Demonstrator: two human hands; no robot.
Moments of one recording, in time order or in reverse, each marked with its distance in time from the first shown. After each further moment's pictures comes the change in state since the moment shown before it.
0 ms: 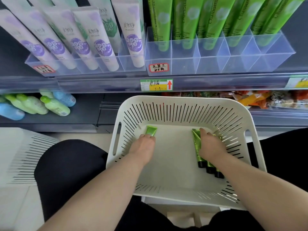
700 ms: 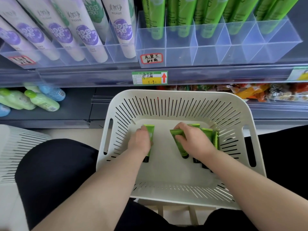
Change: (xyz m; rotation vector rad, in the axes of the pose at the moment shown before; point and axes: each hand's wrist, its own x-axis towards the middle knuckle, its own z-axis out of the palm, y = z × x) left_hand 0.030 0.007 0.023 -0.339 0.032 -0.281; right_hand -0.017 -0.038 -0.021 0.395 0.143 -0.322
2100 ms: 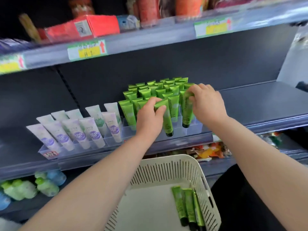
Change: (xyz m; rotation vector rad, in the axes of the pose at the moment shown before) left_hand -0.112 0.199 -0.259 -0.648 0.731 0.675; right_hand -0.027 -0.064 -0.300 -0.422 0.893 -0.092
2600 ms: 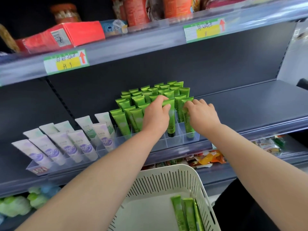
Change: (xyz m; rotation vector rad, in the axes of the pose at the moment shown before) left_hand 0.048 0.015 0.045 0.137 -0.095 0.003; right_hand 0.014 0.033 0.045 -0.131 -0.229 0.019
